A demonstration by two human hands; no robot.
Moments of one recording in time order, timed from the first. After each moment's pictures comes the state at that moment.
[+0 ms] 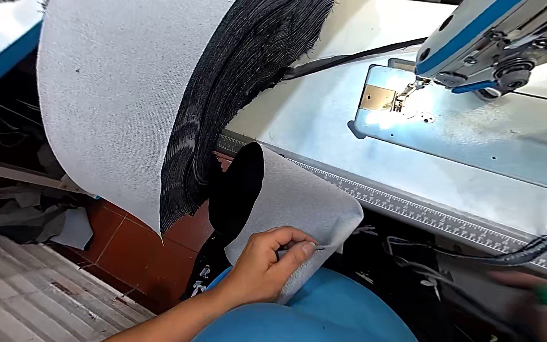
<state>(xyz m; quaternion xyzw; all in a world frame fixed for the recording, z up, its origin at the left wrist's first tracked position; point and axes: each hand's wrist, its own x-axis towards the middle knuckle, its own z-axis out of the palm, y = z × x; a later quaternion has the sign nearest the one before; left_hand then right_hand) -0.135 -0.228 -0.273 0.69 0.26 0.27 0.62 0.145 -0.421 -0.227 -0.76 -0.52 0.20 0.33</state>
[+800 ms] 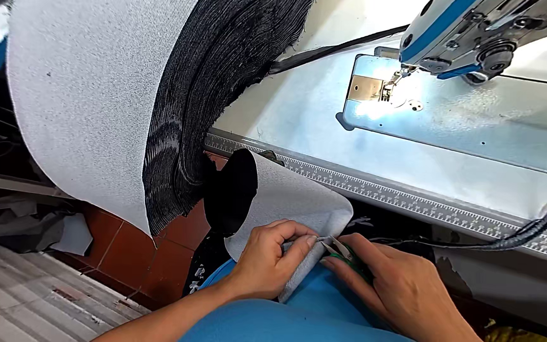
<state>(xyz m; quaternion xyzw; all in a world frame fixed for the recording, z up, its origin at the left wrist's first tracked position) -0.118 -0.230 -0.279 0.73 0.30 0.24 0.57 0.073 -0.339 -0.277 -0.68 -0.69 -0.01 0.25</state>
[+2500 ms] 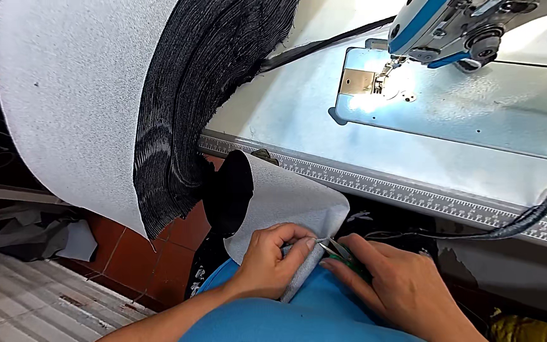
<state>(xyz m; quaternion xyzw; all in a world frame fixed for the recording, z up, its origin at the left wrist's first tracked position) -0.112 -0.238 -0.285 0.70 0.30 0.24 0.60 0.076 -0.346 -0.282 -0.68 -0.69 -0.01 0.25</state>
